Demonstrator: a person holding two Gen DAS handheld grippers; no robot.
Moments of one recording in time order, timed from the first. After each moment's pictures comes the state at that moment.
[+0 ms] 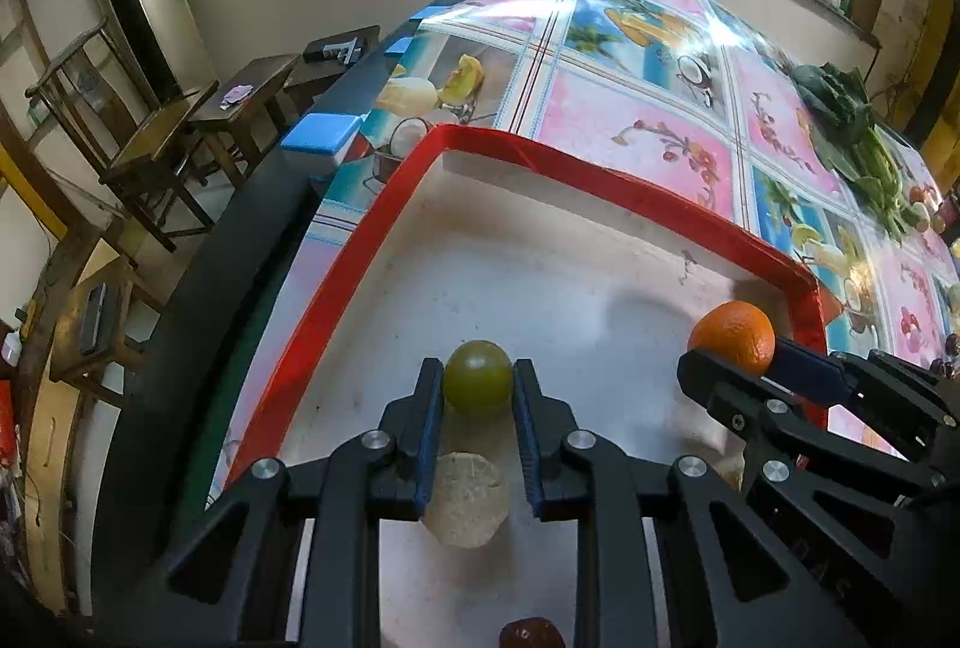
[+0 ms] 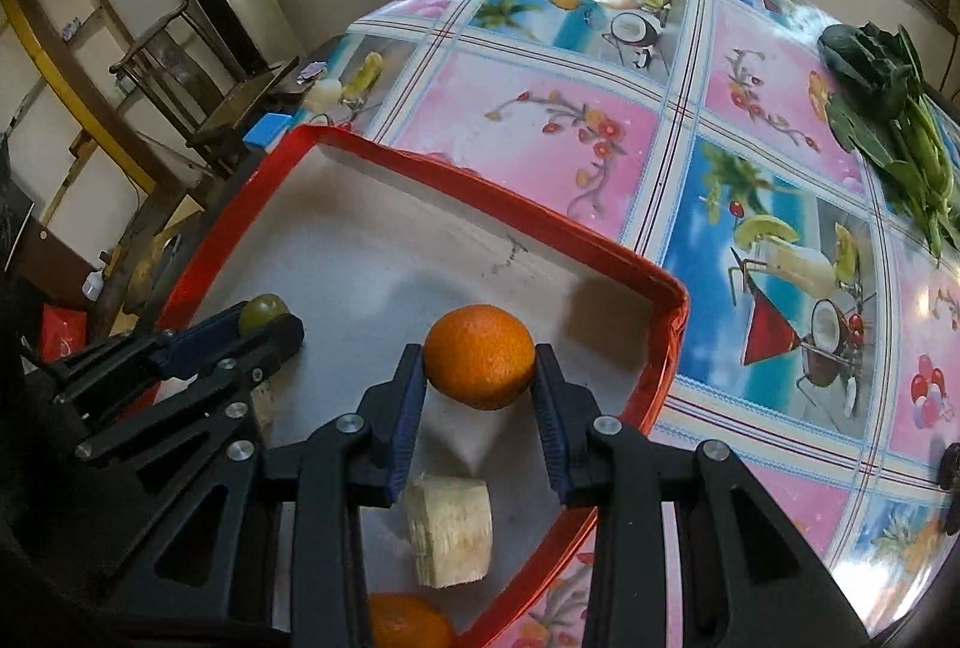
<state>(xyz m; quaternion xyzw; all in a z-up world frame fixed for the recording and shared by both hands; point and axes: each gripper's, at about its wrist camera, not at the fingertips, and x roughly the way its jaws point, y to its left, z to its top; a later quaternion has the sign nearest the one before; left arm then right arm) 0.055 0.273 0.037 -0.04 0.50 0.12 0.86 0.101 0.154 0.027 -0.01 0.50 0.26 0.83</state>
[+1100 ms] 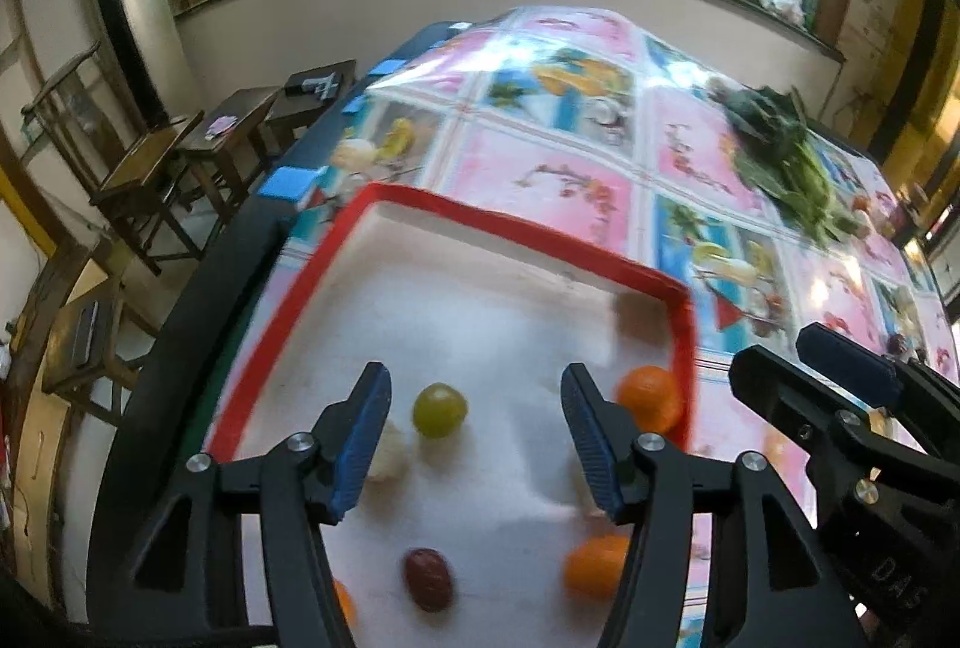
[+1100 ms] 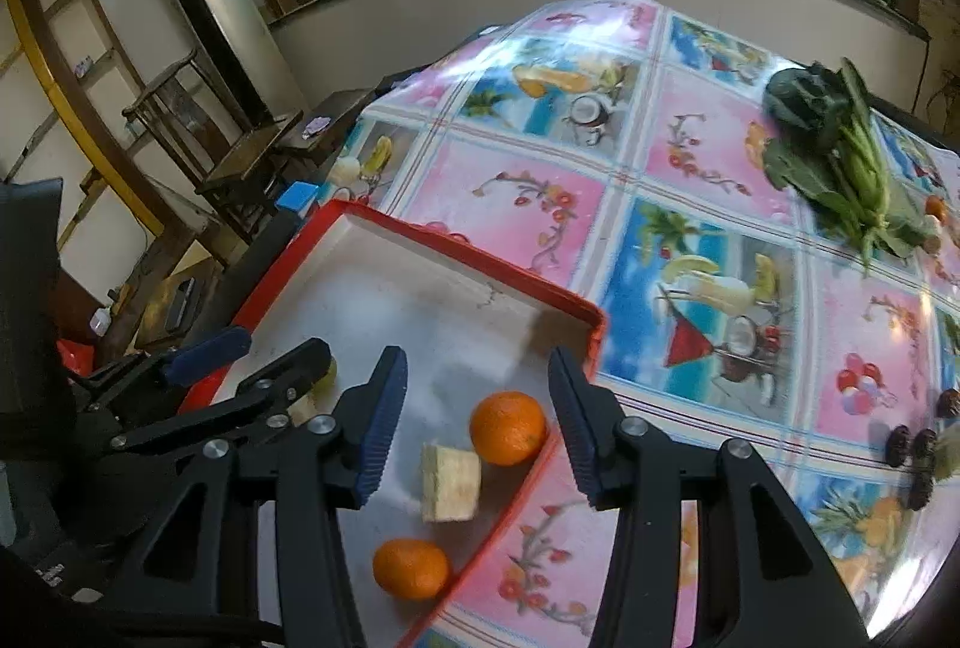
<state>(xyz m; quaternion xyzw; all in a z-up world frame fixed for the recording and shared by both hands) 0.038 0.222 0.080 -0.04 0.46 0.09 0.88 0.073 0.110 0.079 0.02 0.44 0.25 0.86</state>
